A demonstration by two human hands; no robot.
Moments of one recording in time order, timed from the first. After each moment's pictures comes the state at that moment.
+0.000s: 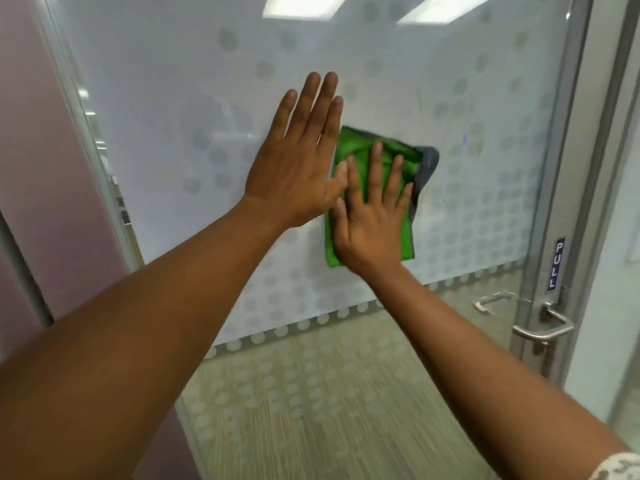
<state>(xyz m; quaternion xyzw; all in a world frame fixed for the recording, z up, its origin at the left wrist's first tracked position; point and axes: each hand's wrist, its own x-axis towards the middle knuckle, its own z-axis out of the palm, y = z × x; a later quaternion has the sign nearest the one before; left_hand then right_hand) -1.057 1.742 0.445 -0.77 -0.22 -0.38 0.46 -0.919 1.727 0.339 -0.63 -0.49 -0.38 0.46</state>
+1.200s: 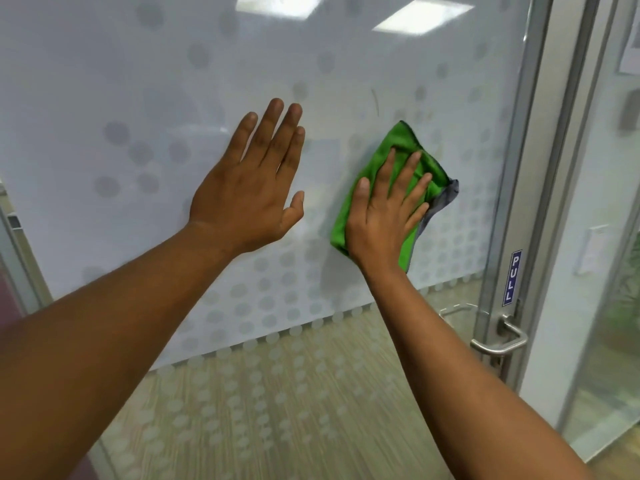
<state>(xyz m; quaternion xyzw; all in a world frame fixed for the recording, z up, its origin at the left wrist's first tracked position) -1.034 1.758 0.423 -0.76 -0.23 -0.33 0.52 -0.849 1.717 0.353 -0.67 -0.37 -0.27 0.58</state>
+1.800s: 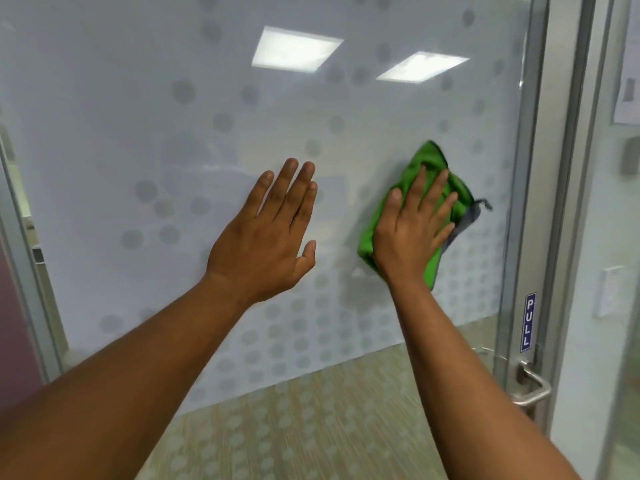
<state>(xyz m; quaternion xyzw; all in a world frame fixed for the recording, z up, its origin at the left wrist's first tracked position) -1.033 1.761 0.421 -0.75 -0.22 -0.35 0.51 -0.822 1.722 0.400 -0.68 -0.31 -0.27 0.60</state>
